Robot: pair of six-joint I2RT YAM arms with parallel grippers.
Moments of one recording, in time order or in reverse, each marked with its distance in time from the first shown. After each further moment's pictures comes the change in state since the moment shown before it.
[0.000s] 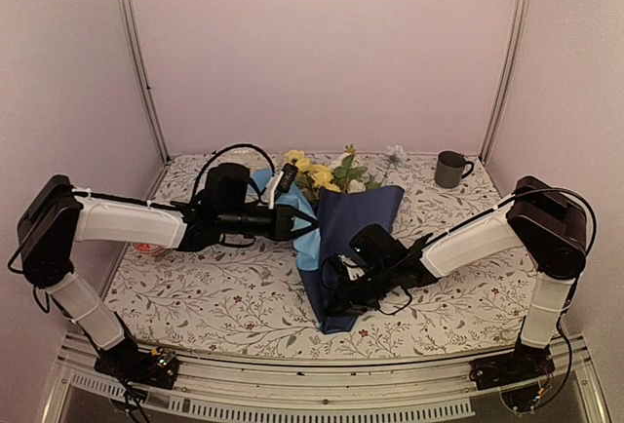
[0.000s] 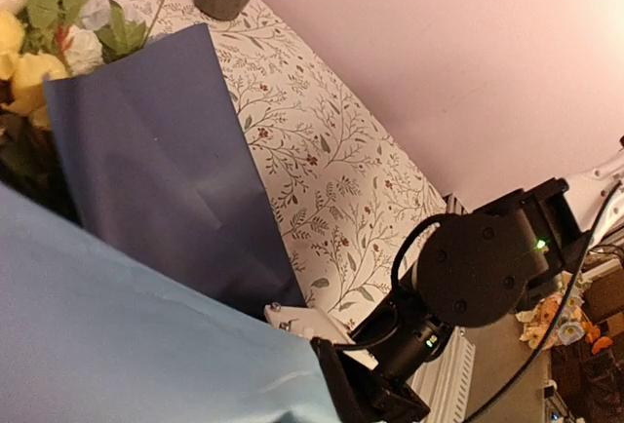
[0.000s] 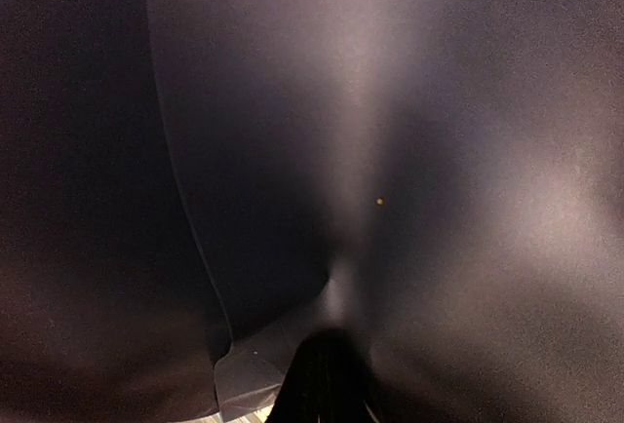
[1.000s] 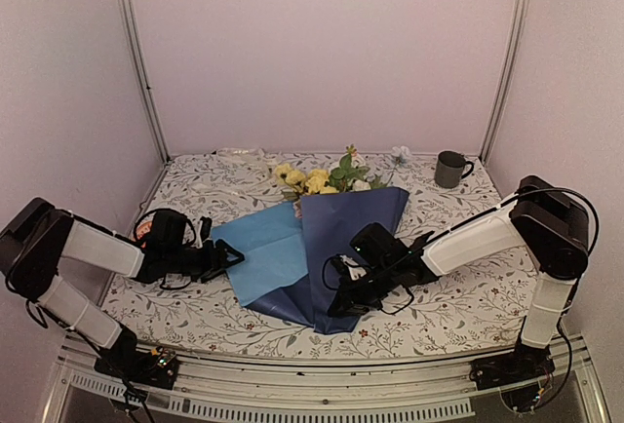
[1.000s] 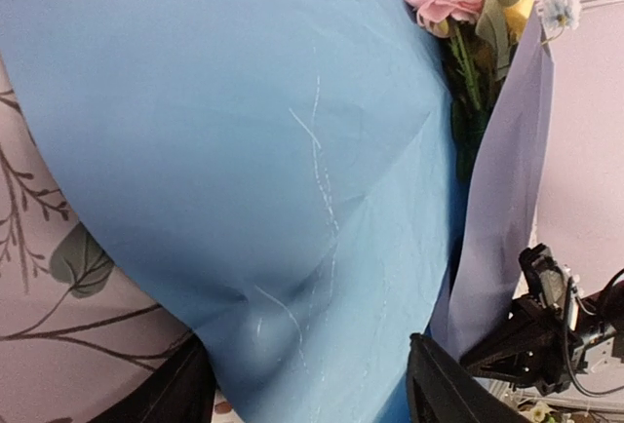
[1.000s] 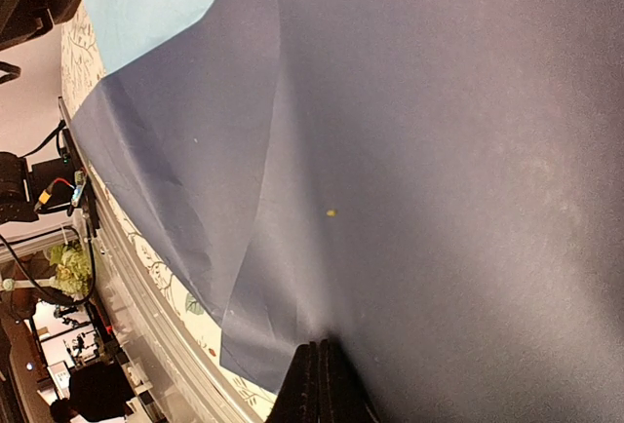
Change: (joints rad) left arm 0.395 -0.140 -0.492 -0.013 -0.064 -0.216; right arm -0.005 -0.013 0.009 -0.055 0.009 0.000
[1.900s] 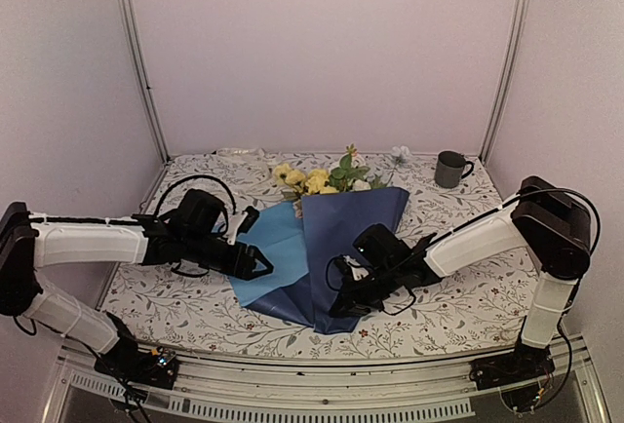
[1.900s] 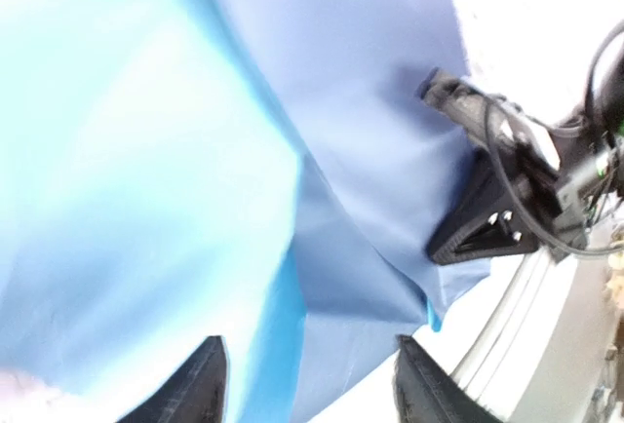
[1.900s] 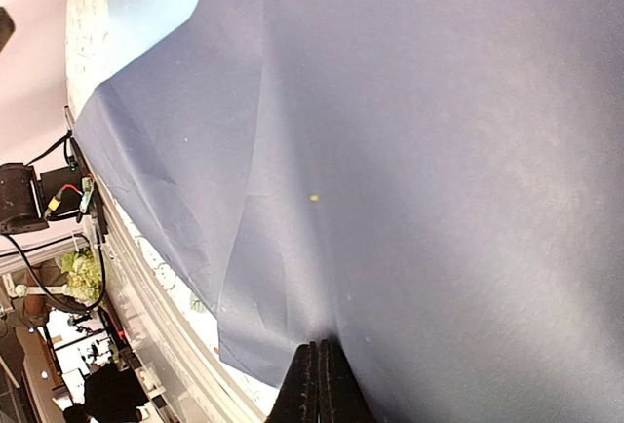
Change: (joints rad) left arm -0.341 -0.096 0.317 -0.509 -0.103 0.333; right arm -0.008 -0.011 -0.032 0.038 -0.009 0.046
